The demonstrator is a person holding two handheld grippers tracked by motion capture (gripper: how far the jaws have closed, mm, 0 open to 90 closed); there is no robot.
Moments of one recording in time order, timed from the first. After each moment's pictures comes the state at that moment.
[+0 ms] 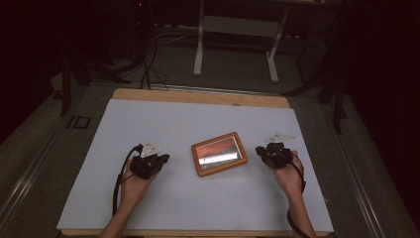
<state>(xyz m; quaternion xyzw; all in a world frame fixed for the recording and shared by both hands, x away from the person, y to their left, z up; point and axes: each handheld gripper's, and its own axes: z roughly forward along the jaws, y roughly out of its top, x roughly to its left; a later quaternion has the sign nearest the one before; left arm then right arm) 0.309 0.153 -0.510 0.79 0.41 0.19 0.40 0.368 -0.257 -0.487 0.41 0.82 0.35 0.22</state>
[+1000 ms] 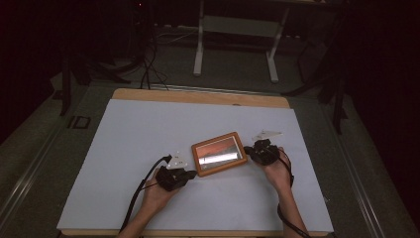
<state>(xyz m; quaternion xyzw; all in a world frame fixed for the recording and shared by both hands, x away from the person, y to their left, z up) 0.296 0.087 -0.528 0.84 0.31 0.10 0.43 0.383 -0.228 -0.499 0.38 0.84 0.35 0.17</state>
